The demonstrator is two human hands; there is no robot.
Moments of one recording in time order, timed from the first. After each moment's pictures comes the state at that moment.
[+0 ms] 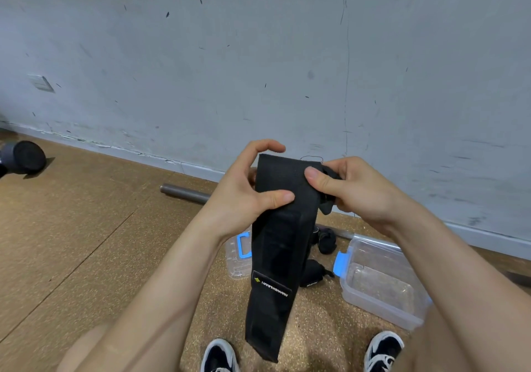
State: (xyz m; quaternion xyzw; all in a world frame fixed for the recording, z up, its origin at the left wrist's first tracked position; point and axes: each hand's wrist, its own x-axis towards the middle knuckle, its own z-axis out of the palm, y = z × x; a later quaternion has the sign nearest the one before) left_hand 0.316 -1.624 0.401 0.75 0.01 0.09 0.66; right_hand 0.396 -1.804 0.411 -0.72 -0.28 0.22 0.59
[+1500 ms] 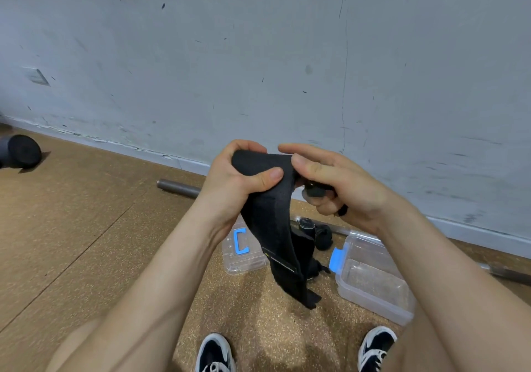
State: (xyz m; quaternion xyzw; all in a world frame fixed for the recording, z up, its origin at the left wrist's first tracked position) left_hand 0.325 -1.626 0.396 0.64 0.09 0.15 0.75; right_hand 0.404 -1.799 0.403 -0.63 -0.28 0.33 0.64
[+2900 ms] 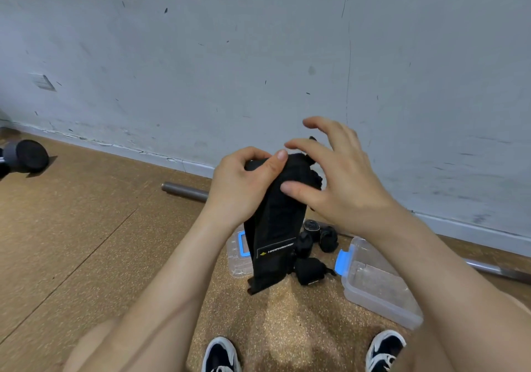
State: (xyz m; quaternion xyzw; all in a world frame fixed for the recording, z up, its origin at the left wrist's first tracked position) left_hand 0.337 -1.627 0.396 0.80 0.14 0.20 0.54; right_hand 0.401 -1.790 0.393 -0.85 -0.39 -0.12 0.33
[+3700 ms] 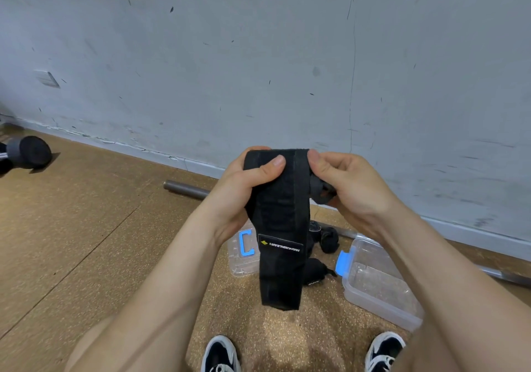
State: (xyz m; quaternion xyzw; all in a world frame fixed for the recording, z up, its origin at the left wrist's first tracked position) left_hand 0.330 -1.618 0.395 0.60 0.09 0.06 0.79; right_hand 0.402 -1.786 0.392 -0.63 -0.23 0.22 0.71
